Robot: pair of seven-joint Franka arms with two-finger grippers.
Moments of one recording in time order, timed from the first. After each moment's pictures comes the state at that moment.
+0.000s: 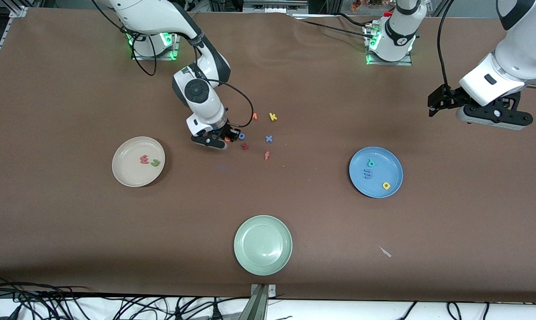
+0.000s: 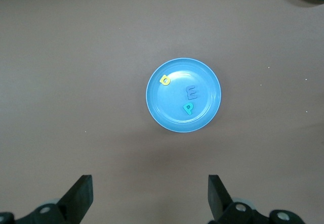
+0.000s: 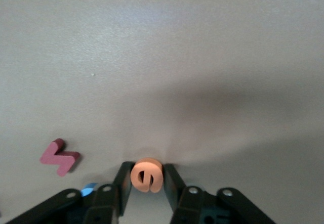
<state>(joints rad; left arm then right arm) -0.09 -0.04 -0.04 -1.77 0.02 1.71 0.06 0.55 0.49 0.11 -2.16 0.04 2.71 0.89</state>
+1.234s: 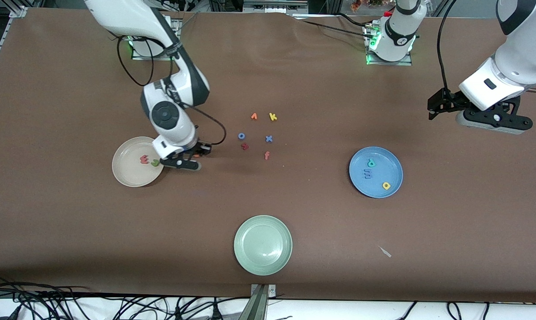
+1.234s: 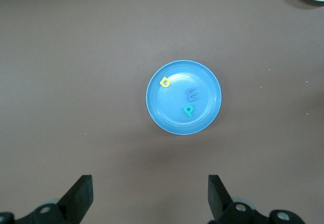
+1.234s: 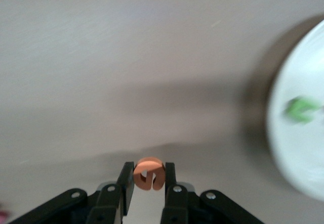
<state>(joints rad) -0.09 -0.02 -0.04 -1.74 0.02 1.70 0.06 0.55 0.46 -0.14 -1.98 0.03 2.35 0.49</state>
